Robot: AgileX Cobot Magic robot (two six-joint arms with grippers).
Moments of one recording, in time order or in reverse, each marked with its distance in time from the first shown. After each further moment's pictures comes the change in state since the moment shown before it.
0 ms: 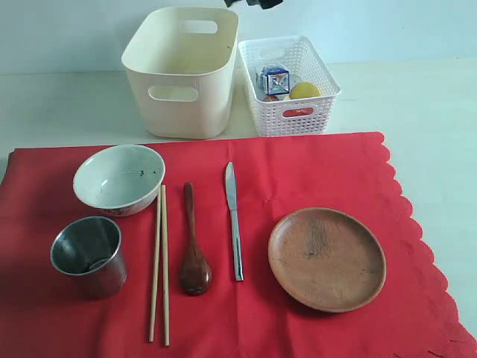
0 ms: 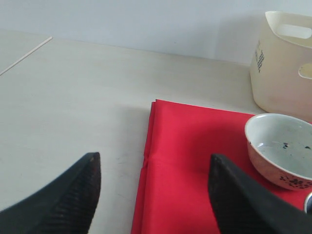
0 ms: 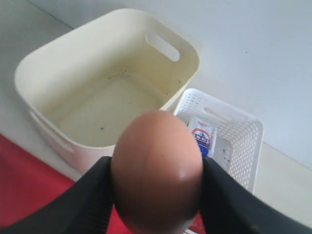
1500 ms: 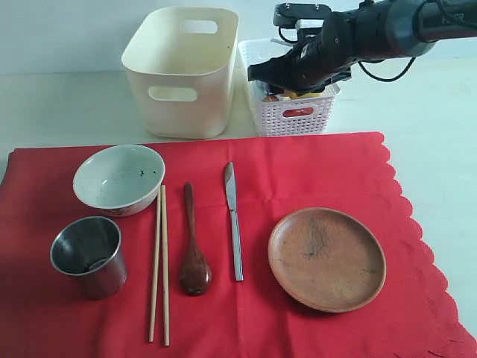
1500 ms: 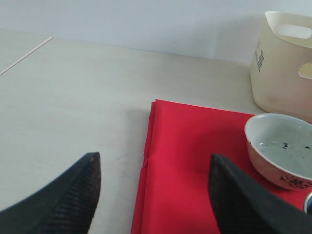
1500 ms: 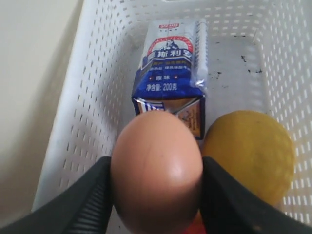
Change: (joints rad) left arm 0.000 0.000 0.000 0.000 0.000 0.000; right arm -0.193 0.470 -0.052 0.261 -0.273 0.129
